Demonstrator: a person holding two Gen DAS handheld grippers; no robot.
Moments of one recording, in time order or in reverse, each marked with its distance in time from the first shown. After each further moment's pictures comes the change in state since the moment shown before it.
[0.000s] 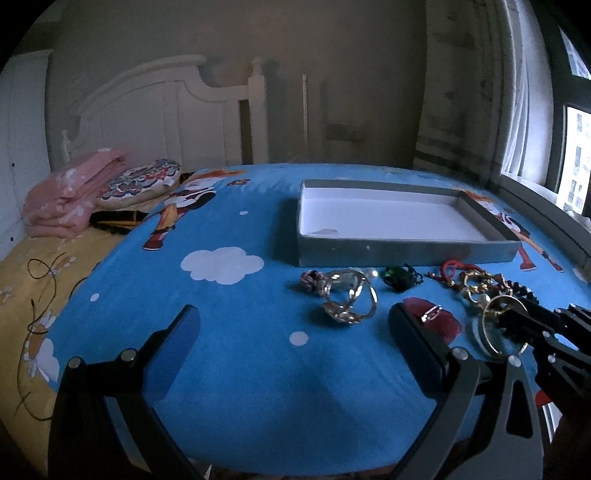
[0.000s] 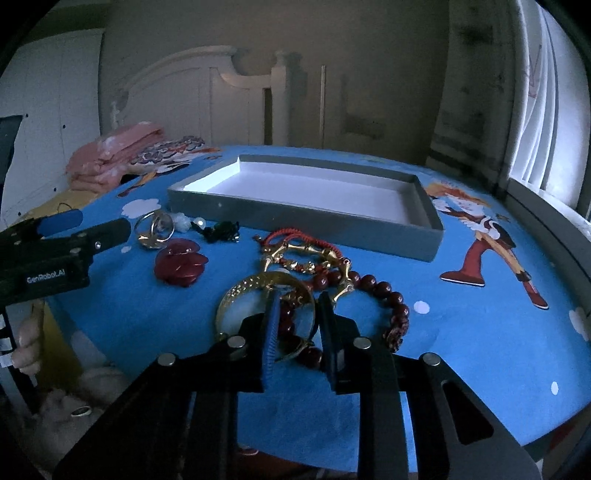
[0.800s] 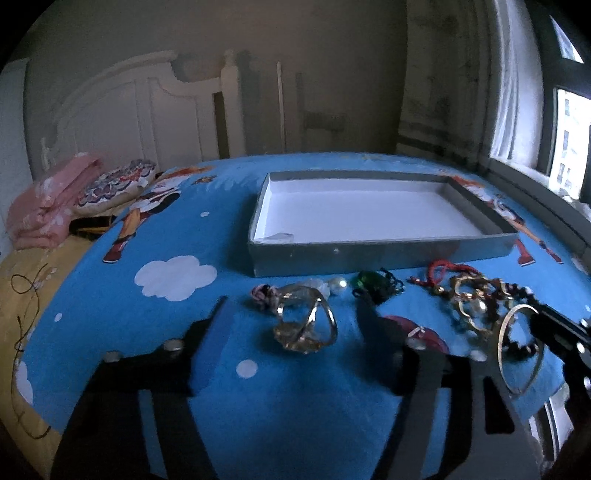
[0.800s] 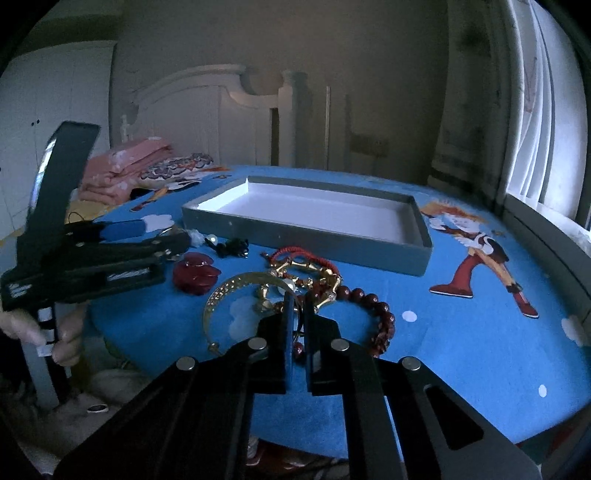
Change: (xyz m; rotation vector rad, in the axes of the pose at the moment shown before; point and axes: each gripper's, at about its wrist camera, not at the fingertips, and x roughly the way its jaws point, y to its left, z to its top) left arm 0.039 -0.030 0.015 0.052 0.055 -0.037; right arm -0.024 -0.002 -0.003 -0.019 -0.081 0.017
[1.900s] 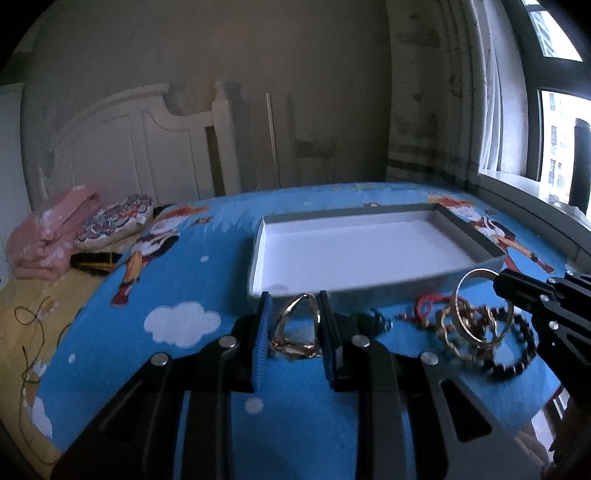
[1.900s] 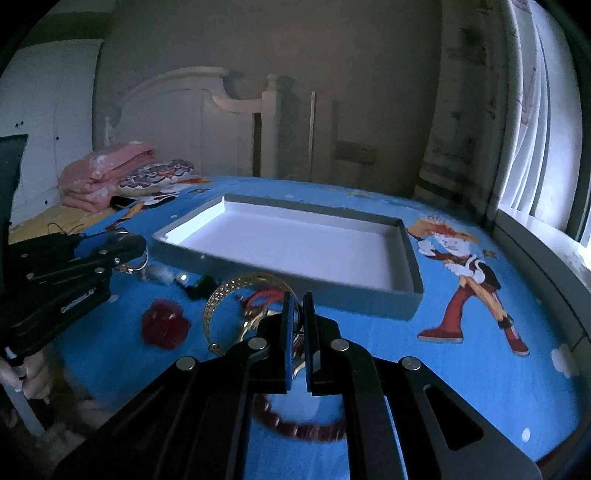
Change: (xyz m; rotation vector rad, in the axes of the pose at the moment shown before) left arm -0.022 -0.004 0.022 0.056 -0.127 -0.013; right arm 0.029 -0.009 0.044 0.001 -0.006 -0.079
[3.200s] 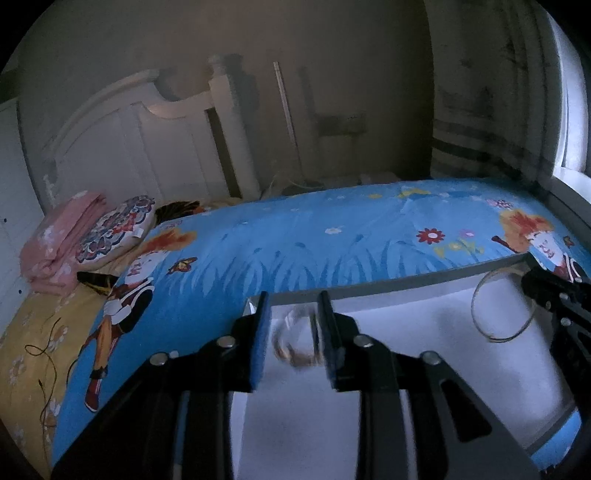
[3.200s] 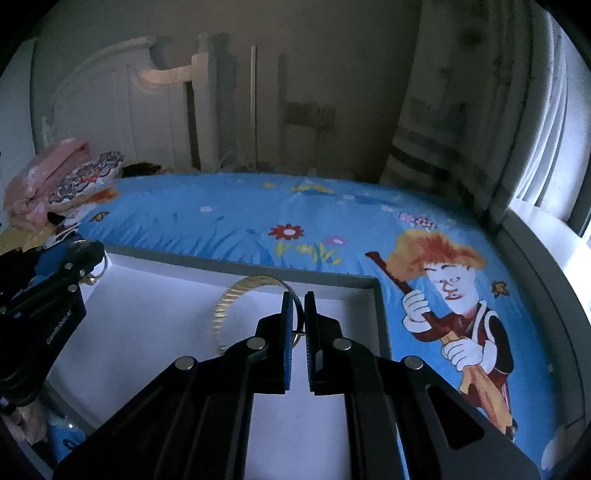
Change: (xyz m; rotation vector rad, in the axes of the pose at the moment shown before) left arm 0.161 -0.017 0.107 0.030 0.143 0.145; right arm 0.155 -0.067 0.098 0.095 0.212 -0.132
